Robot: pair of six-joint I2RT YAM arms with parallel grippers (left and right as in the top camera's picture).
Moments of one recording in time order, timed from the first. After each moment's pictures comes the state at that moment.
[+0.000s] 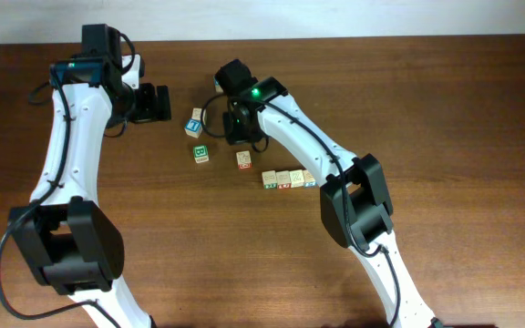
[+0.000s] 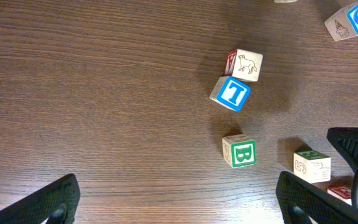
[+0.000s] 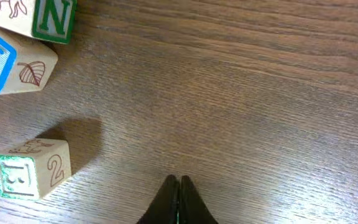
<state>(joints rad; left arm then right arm) 0.06 1.96 1.84 -1.10 0.09 -0.05 0.60 2.51 2.29 -1.04 -0.05 0.42</state>
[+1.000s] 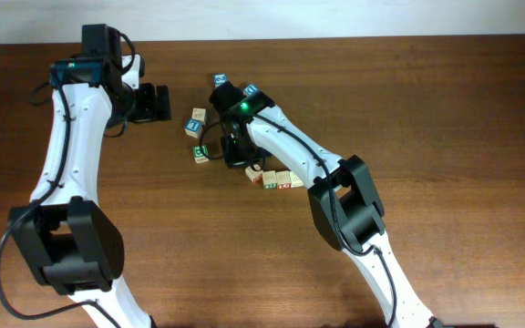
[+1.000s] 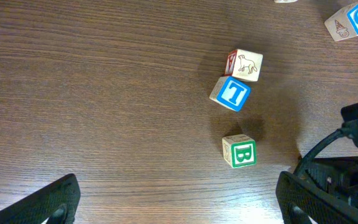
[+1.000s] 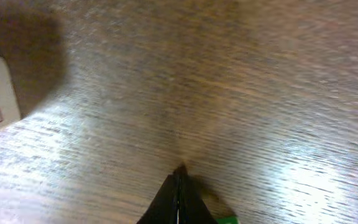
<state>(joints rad) 0.06 1.96 1.84 -1.10 0.09 -0.05 0.64 2.54 2.23 -1.13 -0.10 0.41</state>
